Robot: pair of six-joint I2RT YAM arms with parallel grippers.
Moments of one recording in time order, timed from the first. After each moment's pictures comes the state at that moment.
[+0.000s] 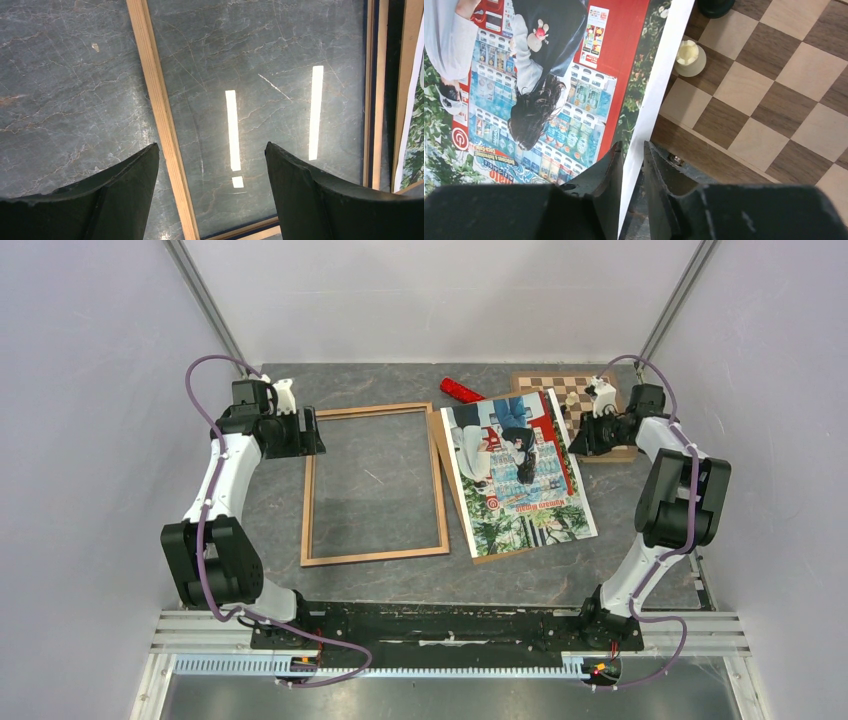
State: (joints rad) left arm 0.12 1.49 1.25 -0.69 0.30 0.04; right arm -0.28 1.87 1.30 -0.49 -0.69 -0.49
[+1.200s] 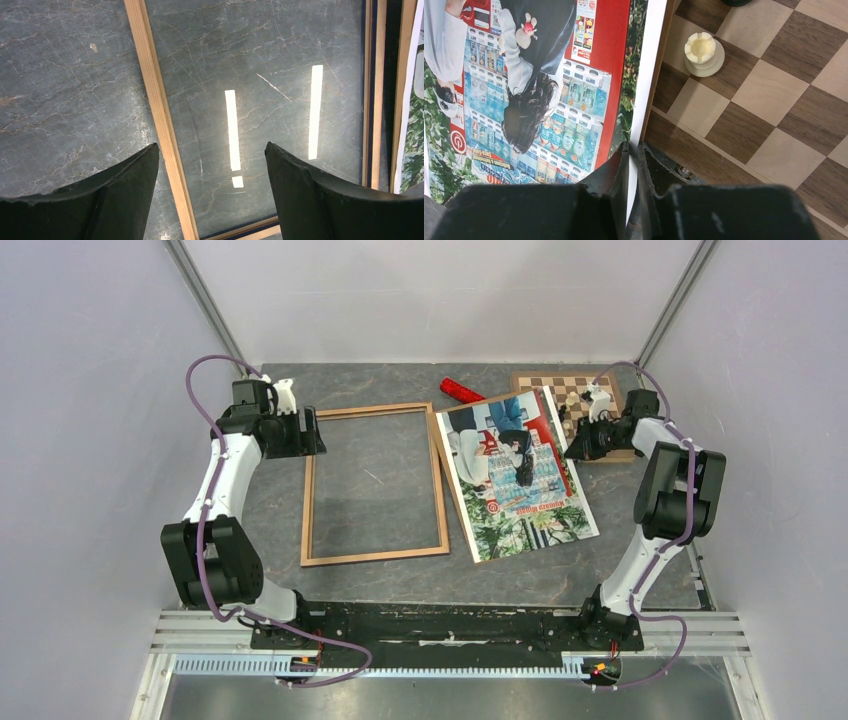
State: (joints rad) left arm 0.12 1.49 1.25 -0.69 0.30 0.04; right arm -0.28 1.93 1.30 -0.49 -0.73 -0.51
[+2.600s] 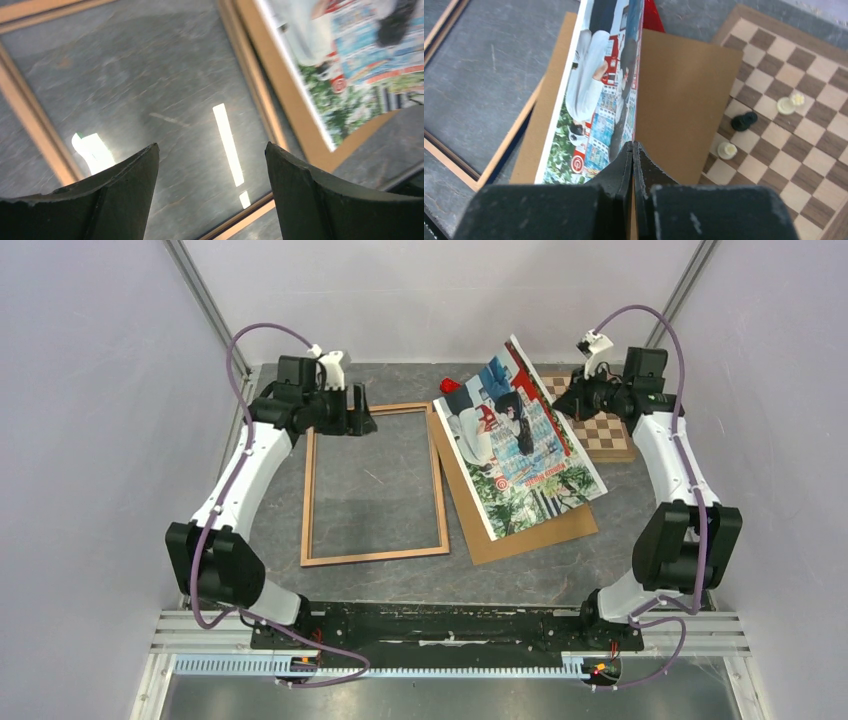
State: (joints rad) left arm -0.14 1.49 1.40 -0.69 0.33 -0.08; right arm -0.14 1.60 1.40 -0.50 -0.74 -0.31
